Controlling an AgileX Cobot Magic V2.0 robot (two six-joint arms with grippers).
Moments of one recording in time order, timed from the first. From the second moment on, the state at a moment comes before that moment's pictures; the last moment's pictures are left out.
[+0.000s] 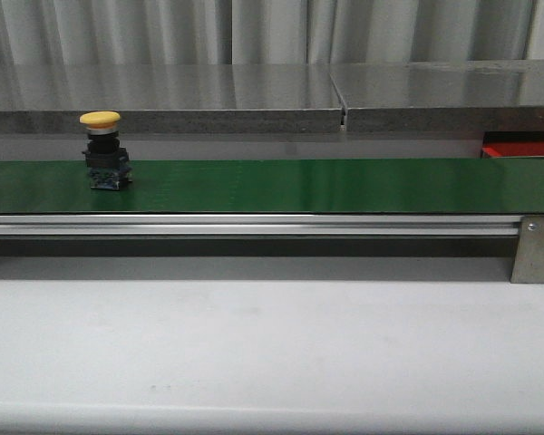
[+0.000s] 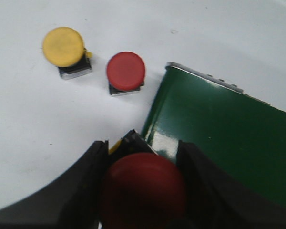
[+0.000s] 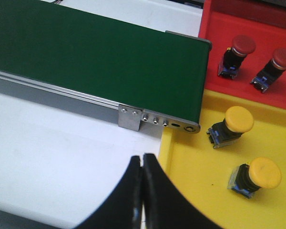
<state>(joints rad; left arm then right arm) 0.33 1.93 -1.79 -0.18 1.04 0.04 -0.17 0.75 -0.70 0.35 0.68 -0.49</state>
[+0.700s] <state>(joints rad) 0.23 2.02 -1.78 -0.19 1.04 0.07 -0.17 0.75 -0.70 0.35 0.68 -0.49</state>
